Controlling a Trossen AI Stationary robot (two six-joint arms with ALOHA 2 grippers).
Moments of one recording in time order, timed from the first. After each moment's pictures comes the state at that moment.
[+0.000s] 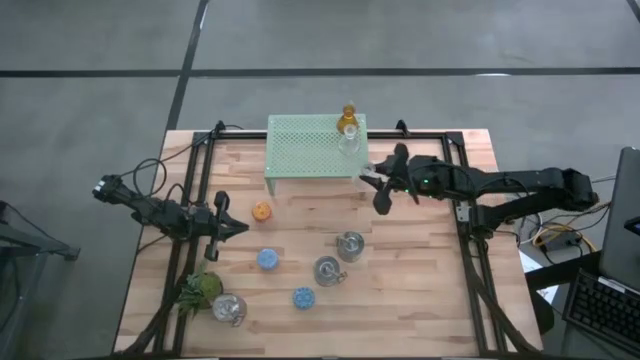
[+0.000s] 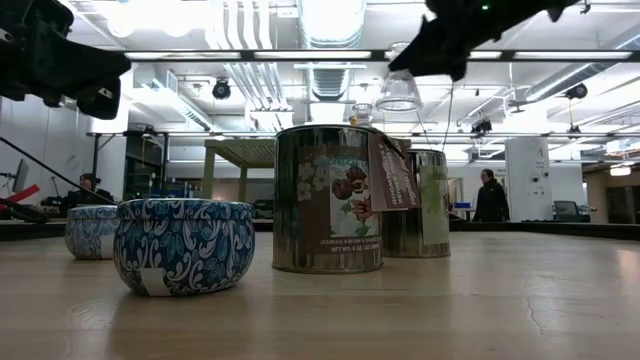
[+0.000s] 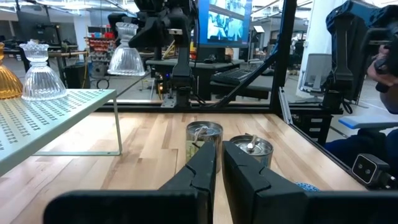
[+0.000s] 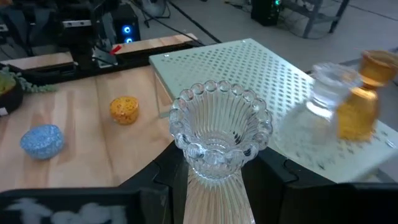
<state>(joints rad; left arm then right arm) -0.45 0.05 0.03 0.03 -0.39 -0.03 -0.11 1.12 0.80 -0.06 0.29 0.12</state>
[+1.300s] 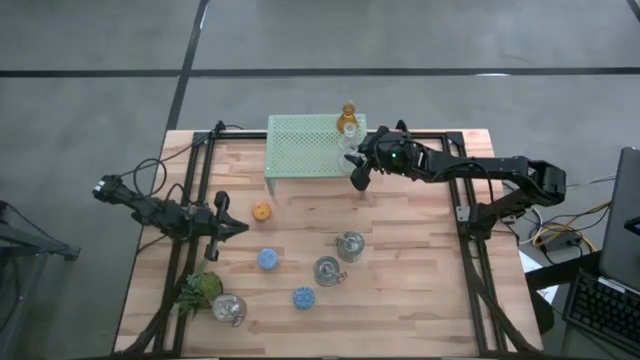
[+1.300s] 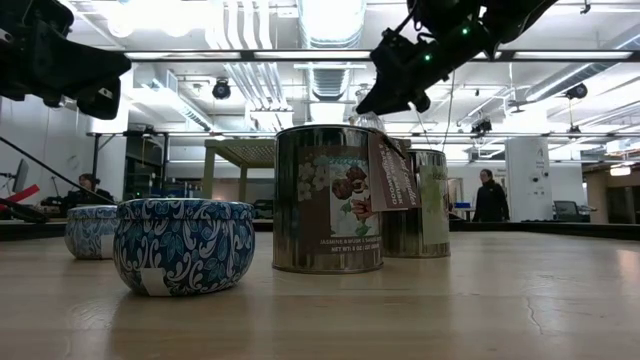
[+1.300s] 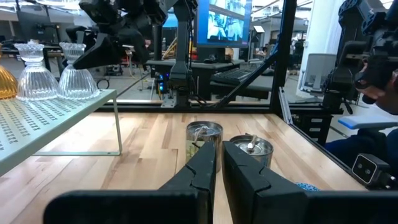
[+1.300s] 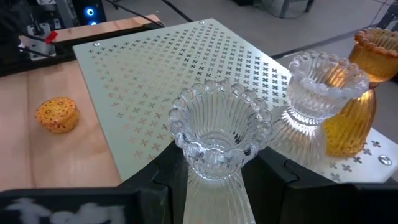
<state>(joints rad) -0.45 0.05 0.03 0.02 -0.39 -0.03 -0.34 1.40 0.91 0.05 0.18 0.06</state>
